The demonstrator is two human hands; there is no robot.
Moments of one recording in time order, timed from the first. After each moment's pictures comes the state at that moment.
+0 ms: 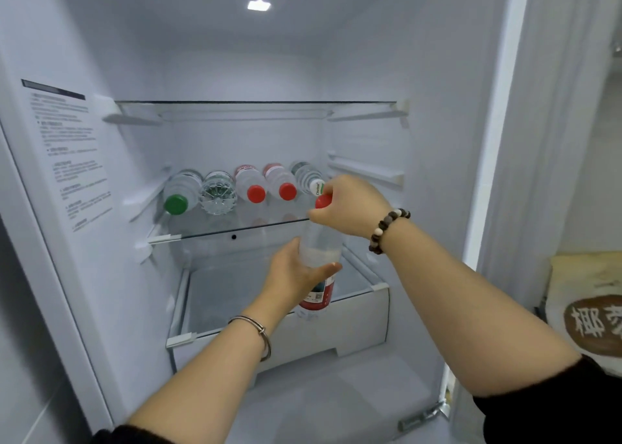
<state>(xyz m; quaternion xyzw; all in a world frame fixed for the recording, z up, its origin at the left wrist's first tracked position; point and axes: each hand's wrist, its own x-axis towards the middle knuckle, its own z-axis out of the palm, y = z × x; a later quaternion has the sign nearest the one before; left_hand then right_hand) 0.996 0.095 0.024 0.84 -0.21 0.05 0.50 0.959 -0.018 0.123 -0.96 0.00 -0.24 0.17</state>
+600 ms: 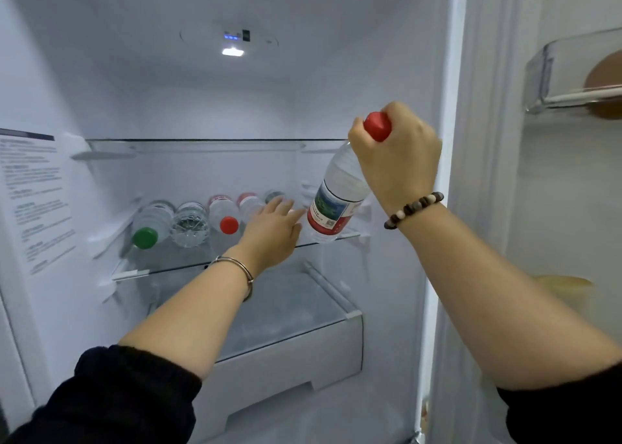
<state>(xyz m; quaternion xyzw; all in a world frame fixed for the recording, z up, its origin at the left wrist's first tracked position) 1.077 0.071 0.100 0.87 -0.39 0.31 0.04 0.907 -0.055 0.197 -0.70 0.07 -0.70 0.16</state>
